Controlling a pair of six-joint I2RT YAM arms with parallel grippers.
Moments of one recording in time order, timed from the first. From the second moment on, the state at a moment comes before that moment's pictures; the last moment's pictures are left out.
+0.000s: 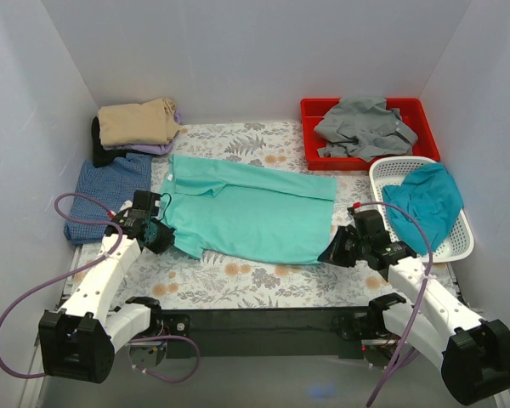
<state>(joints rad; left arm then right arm) -0.15 1.02 0.74 -0.84 -0.14 -1.09 0.36 0.86 0.38 -0.44 -0.34 0.70</state>
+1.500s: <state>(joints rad) -0.13 1.37 1.02 -0.63 -0.14 -0.88 0.30 1.20 0.65 -0.51 -0.21 0.57</state>
